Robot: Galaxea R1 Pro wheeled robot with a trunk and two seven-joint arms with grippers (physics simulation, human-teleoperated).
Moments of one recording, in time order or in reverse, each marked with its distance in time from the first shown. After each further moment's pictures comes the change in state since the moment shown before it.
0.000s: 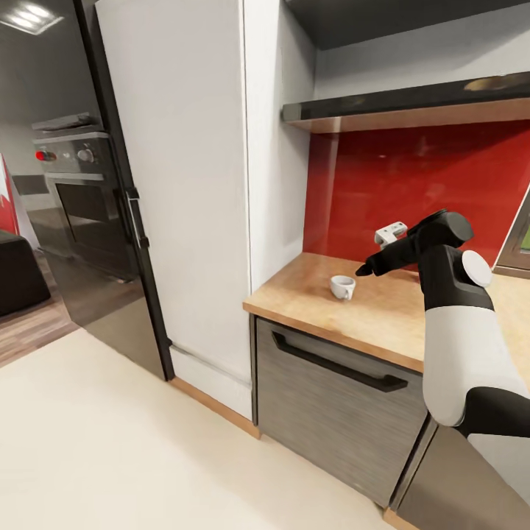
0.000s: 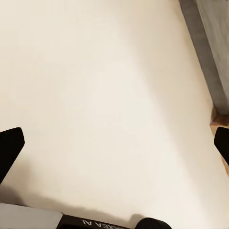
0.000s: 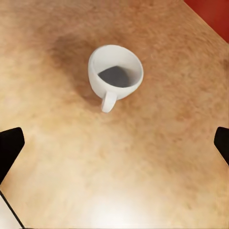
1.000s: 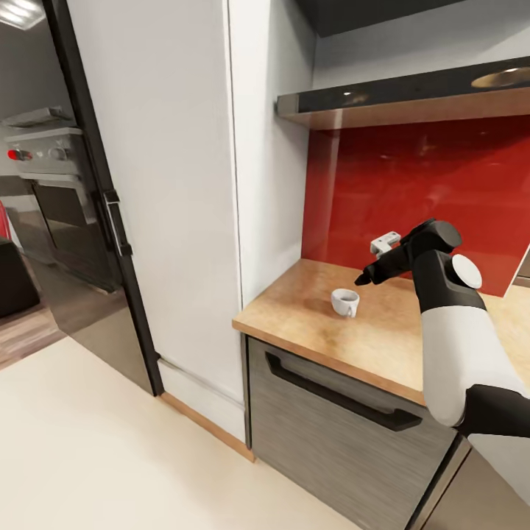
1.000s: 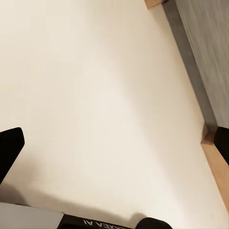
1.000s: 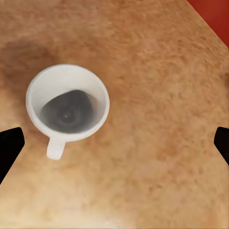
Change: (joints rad) left arm 0.000 0.002 0.000 0.002 0.000 0.000 0.000; right arm 0.000 -0.001 0.000 0.096 0.004 -0.050 -0.040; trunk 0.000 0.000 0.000
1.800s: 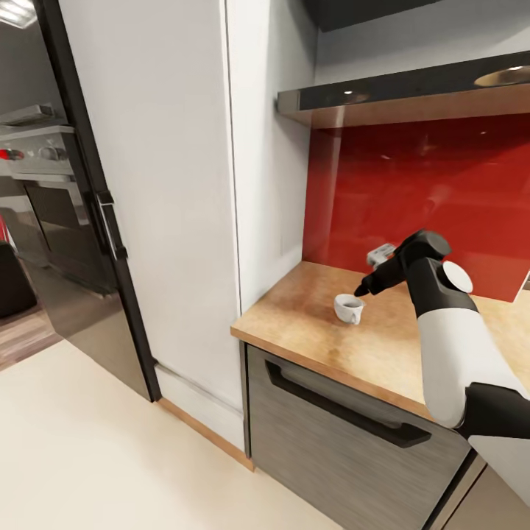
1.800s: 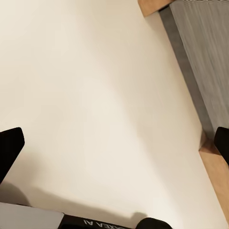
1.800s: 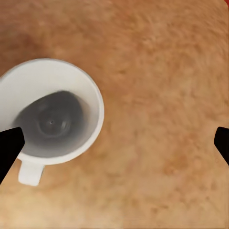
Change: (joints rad) left arm 0.000 0.001 0.000 0.000 0.000 0.000 0.000; right arm 0.007 -0.001 -0.001 0.098 0.000 -0.017 -0.038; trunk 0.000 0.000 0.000
